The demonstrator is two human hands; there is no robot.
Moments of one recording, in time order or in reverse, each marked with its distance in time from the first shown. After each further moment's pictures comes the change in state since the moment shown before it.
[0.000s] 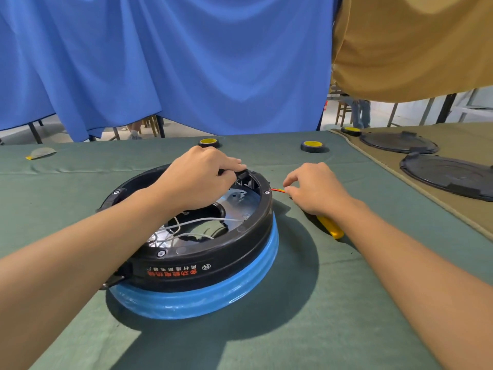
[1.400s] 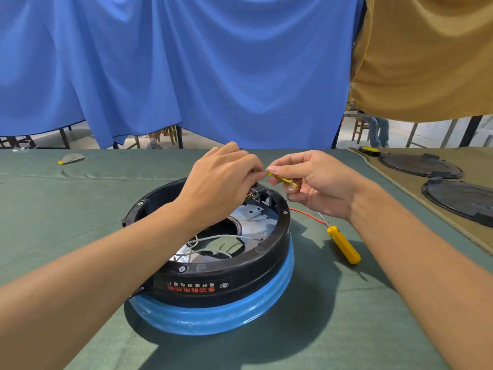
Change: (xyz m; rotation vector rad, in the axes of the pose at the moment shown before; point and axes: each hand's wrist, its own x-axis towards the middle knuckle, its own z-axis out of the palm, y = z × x) left_hand -0.004 0.012 -0.008 0.205 0.360 0.209; right_hand 0.001 -0.050 -0.055 1.278 -0.436 0.003
